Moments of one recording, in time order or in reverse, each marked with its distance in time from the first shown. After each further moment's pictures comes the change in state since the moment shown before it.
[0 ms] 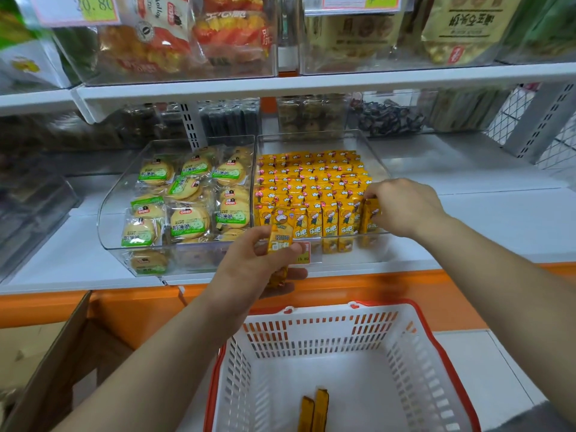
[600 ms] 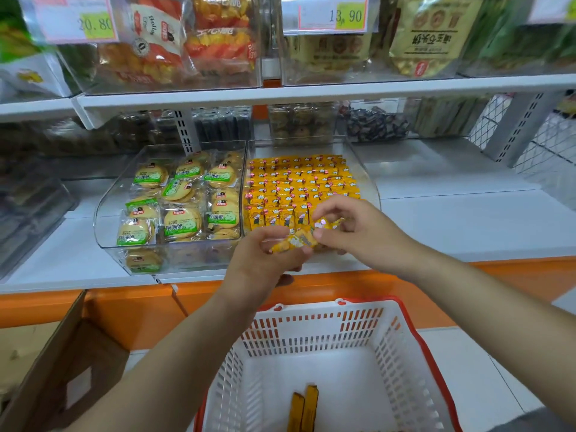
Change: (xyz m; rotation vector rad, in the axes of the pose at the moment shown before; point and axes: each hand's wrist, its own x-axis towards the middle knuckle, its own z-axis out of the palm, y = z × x) left_hand -0.003 -0.005 0.031 0.116 0.089 0.078; right_hand -0.080 -0.052 -0.047 1.205 -0.123 -0.140
